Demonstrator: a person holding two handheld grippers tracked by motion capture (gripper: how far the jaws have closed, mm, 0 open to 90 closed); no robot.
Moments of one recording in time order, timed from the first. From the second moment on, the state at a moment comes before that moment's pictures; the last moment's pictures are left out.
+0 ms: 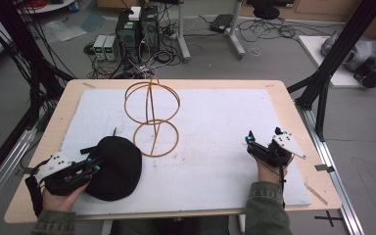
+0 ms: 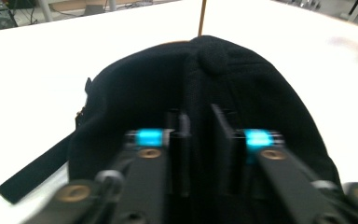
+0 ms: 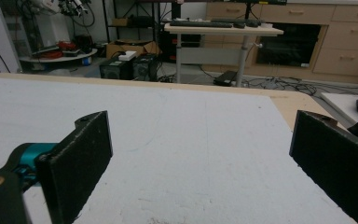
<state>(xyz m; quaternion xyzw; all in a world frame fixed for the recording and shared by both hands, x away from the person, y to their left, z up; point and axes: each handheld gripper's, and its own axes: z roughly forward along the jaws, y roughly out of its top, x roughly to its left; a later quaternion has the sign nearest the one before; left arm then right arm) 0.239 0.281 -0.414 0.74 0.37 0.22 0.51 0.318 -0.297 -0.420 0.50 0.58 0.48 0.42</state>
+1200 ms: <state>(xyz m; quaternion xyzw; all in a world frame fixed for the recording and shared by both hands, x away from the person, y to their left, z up) 0.230 0.286 -0.378 0.67 0.34 0.31 0.58 0.316 -0.294 -0.420 0.48 0.59 0.48 0.43</state>
